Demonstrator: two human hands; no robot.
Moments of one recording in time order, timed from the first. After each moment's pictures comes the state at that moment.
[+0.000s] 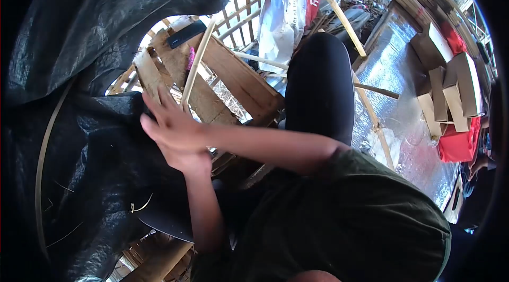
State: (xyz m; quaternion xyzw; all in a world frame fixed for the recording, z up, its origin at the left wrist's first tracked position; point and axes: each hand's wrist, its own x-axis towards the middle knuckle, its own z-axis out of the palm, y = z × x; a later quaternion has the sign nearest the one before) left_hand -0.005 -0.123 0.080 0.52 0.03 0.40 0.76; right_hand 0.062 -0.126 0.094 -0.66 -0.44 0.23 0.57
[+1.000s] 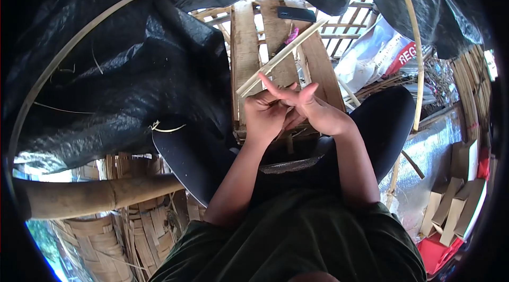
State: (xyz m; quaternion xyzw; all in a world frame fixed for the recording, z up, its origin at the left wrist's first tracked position) left_hand -0.026 -0.135 0.081 0.63 0.20 0.41 0.63; right_hand 0.095 -0.227 0.127 -0.51 -0.47 0.56 0.46
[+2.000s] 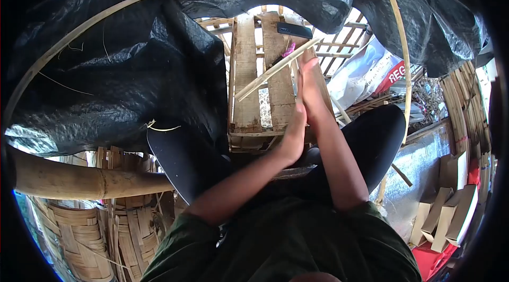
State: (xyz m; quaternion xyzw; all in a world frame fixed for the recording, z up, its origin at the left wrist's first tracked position) left_hand 0.001 -0.196 0.045 0.41 0.06 0.35 0.84; right_hand 0.117 -0.168 0.072 -0.47 -0.29 0.40 0.73
